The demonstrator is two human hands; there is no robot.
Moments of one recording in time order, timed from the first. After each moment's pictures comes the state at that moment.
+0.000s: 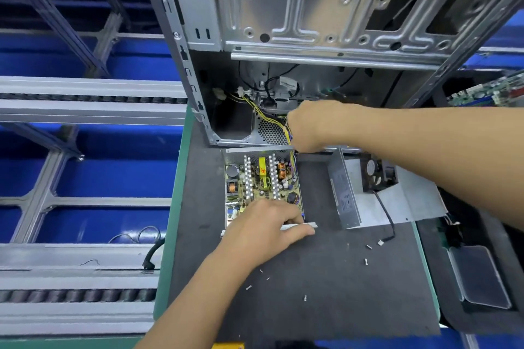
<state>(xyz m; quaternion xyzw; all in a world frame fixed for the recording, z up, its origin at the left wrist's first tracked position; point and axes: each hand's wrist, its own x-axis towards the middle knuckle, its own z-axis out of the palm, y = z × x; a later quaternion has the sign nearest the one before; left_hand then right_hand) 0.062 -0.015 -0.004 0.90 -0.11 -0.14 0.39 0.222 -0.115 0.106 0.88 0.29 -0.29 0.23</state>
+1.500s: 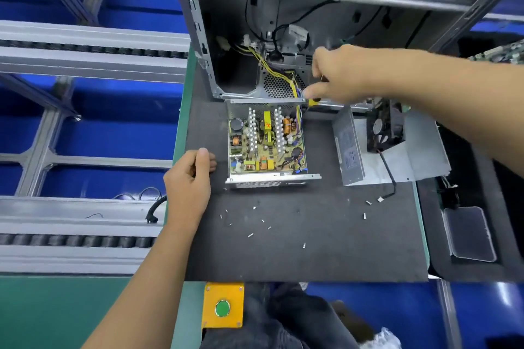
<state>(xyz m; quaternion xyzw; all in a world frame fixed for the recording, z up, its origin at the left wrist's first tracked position) 0.024 0.065 -0.067 0.79 0.23 0.15 0.55 0.214 -0.152 0.110 0.93 0.24 -0.26 0.10</state>
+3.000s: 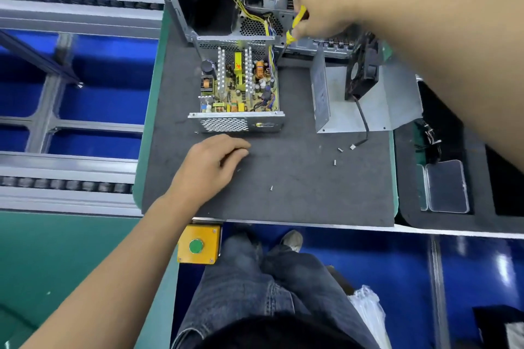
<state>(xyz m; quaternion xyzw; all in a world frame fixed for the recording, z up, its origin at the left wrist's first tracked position) -0.030 -0.009 -0.032 0.93 -0.10 0.04 0.35 0.217 -0.185 0.090 0.95 0.27 -0.16 0.06</state>
